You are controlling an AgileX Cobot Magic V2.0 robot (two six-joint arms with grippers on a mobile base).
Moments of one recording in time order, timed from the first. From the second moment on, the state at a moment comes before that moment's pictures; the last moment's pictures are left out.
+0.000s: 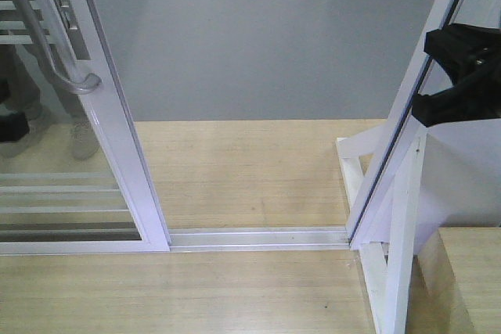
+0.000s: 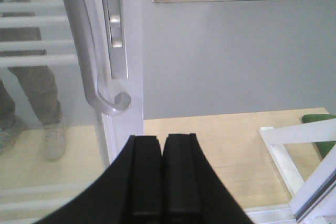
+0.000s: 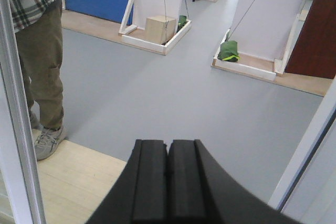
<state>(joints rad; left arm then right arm) -0.15 0.83 -0.55 0.11 0.19 -0.17 0.30 0.86 -0.66 0.20 0.09 -0.32</state>
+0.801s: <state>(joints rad) -0.15 0.28 -0.31 0.06 0.27 -0.14 0.30 0.25 -0.23 0.19 0.04 -0.31</state>
